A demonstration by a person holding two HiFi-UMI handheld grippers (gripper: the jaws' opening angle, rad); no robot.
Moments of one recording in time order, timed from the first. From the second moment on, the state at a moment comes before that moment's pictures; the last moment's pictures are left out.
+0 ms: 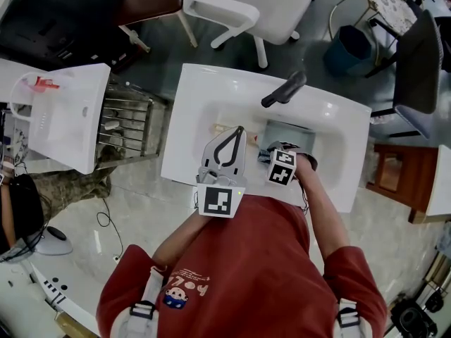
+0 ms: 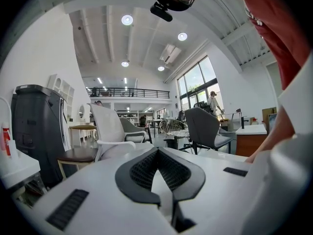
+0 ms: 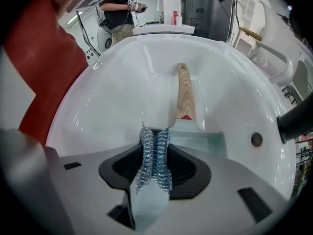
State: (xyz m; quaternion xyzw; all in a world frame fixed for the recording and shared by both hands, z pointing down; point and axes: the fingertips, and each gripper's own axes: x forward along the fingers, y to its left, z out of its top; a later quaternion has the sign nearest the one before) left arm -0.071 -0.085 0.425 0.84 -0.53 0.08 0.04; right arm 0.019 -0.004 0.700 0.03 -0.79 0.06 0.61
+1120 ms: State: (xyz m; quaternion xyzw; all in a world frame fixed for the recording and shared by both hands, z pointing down) left arm -0.072 -0.084 0.431 0.84 -0.53 0.09 0.04; right arm 0.027 -0.102 0.709 0.23 -0.75 -0.09 0.62
